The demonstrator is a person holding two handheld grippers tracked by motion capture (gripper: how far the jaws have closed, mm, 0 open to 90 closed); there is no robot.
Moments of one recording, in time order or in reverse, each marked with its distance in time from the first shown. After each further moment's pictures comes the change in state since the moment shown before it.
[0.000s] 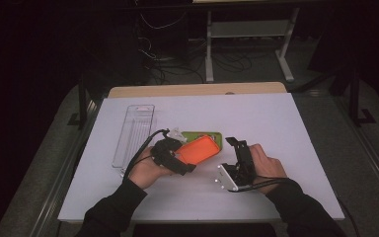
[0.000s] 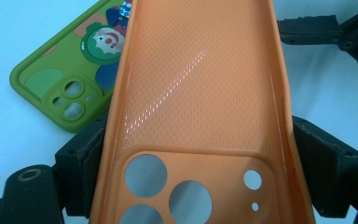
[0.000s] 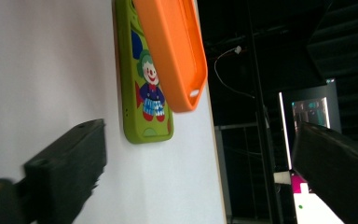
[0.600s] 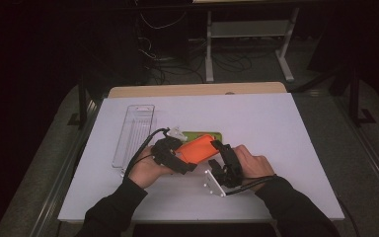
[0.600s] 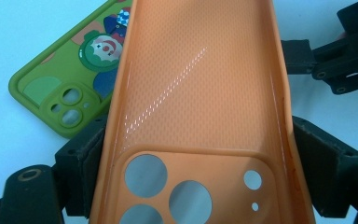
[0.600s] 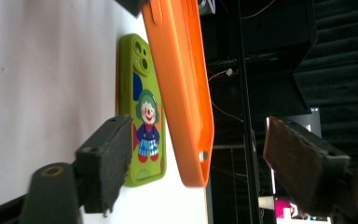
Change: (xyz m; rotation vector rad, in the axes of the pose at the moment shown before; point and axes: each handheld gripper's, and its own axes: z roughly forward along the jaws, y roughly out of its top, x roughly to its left) left arm -0.002 0.003 -0.002 -0.020 -0.008 -0.018; right arm 0.008 0.027 0.010 -0.091 -0.044 -0.107
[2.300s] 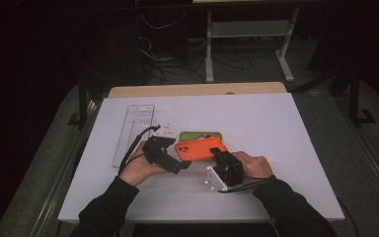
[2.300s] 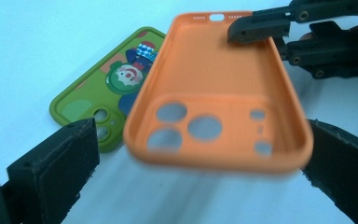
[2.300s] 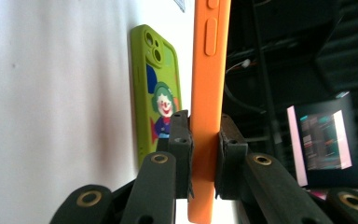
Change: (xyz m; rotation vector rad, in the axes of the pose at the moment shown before) left arm 0.011 -0.009 -0.023 -0.129 0.024 0.076; right arm -0.002 -0.013 0.006 0.025 0.091 0.079
